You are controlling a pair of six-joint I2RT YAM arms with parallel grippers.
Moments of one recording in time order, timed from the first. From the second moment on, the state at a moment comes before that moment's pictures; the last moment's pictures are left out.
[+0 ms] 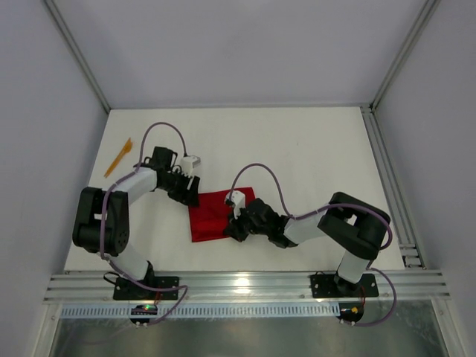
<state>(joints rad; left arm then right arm) -0.17 1.58 0.93 -0.52 0.53 0.29 1.00 1.74 0.58 0.65 -0.19 0.27</state>
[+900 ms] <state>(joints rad) -0.17 1.65 0.89 -0.49 0.67 0.32 0.99 1.75 0.59 0.66 -0.21 0.31</state>
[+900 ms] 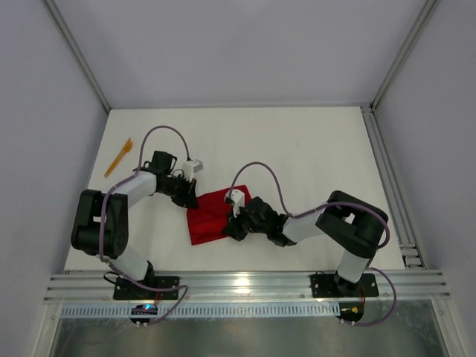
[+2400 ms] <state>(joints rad) -0.71 1.20 0.58 -0.55 0.30 0.63 0.89 1.80 0.67 0.57 -0.20 0.71</state>
